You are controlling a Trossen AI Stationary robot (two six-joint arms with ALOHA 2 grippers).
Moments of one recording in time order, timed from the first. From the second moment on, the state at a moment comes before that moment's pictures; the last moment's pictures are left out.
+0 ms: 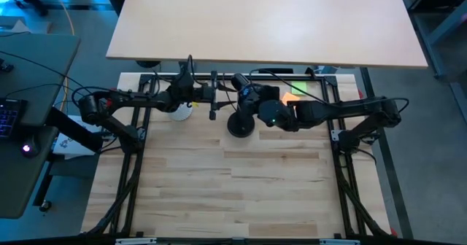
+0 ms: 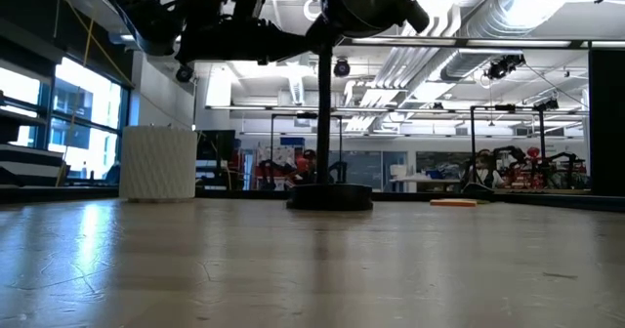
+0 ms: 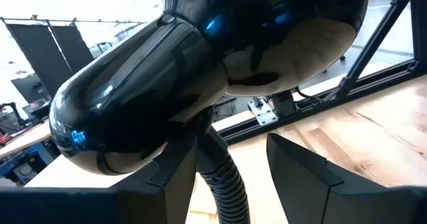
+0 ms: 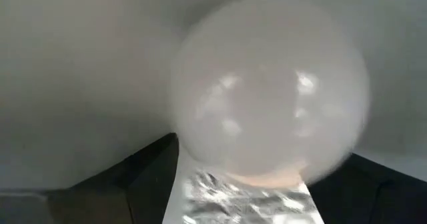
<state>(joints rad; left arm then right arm) 0.45 1.52 0.77 0.77 0.46 0.40 0.06 1.53 1.36 -0.43 0.71 1.12</state>
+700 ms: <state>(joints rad) 0.45 1.52 0.77 0.77 0.43 0.37 0.11 1.42 1.36 -0.73 0.69 0.53</state>
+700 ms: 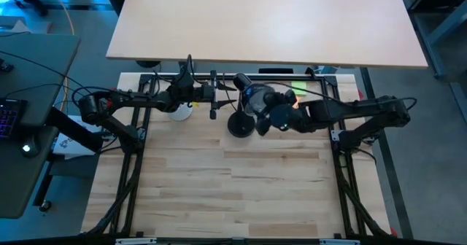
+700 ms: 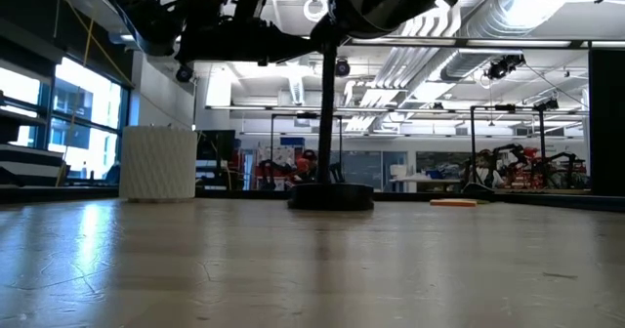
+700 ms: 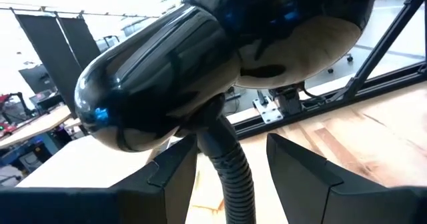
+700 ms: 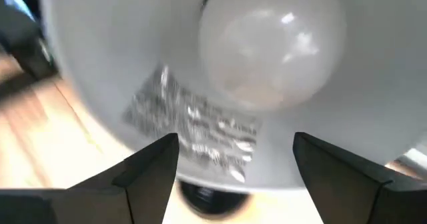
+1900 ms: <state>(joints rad) 0.51 1.52 0.77 0.79 0.41 0.25 0.25 1.43 1.36 -0.52 0.98 -1.08</state>
